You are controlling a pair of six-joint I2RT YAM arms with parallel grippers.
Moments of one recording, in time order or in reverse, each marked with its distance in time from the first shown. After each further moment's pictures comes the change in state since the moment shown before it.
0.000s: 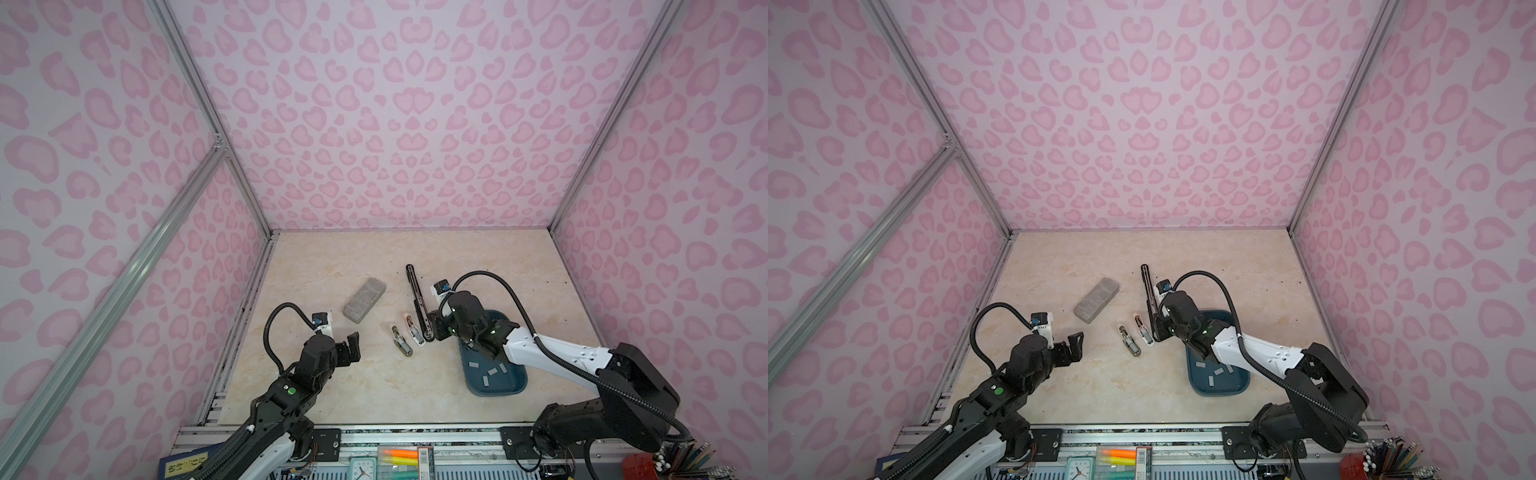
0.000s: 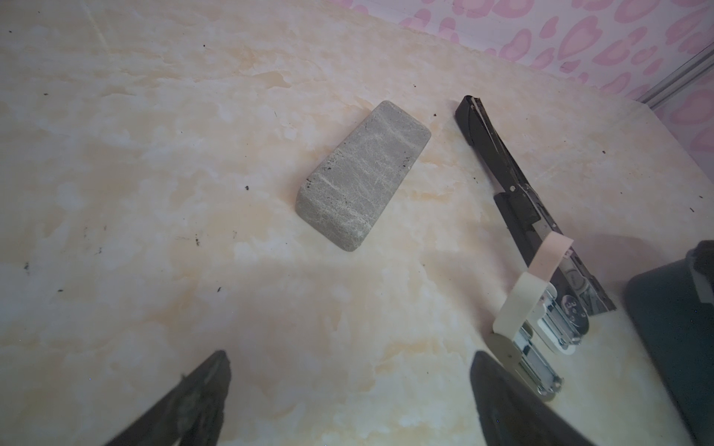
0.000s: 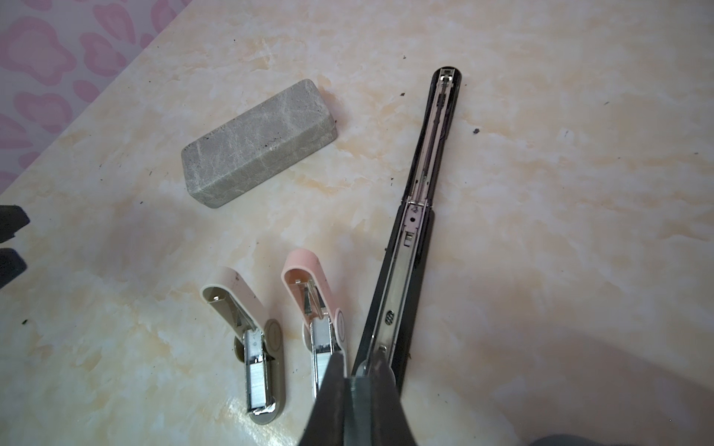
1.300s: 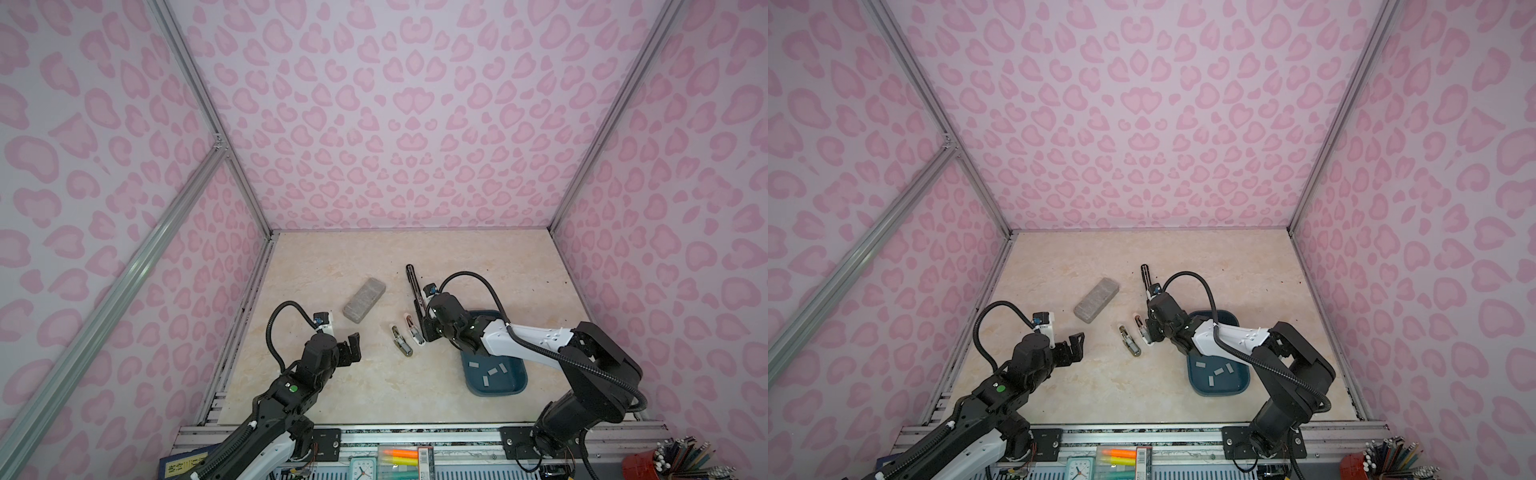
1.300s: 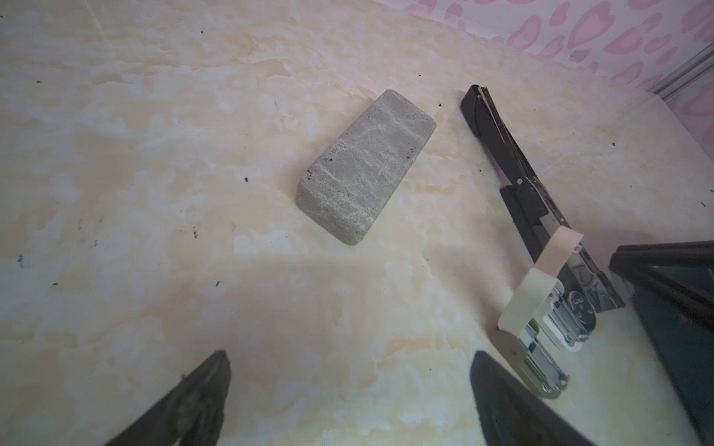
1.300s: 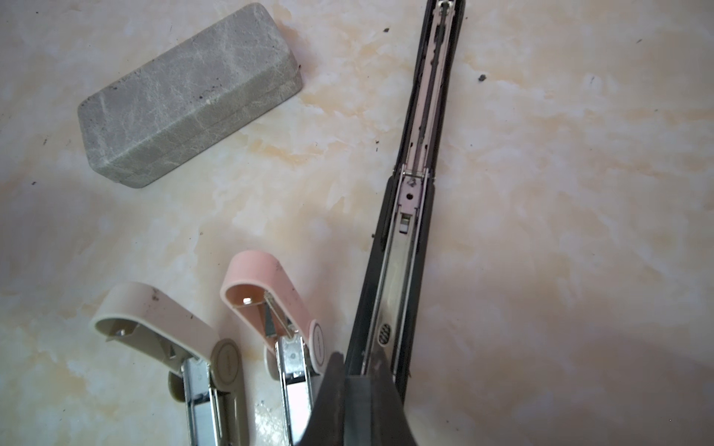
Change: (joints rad) left arm 0.000 0.032 0.007 -0.001 0.003 -0.008; right arm 0.032 0.187 0.079 -0.013 0.097 0.030
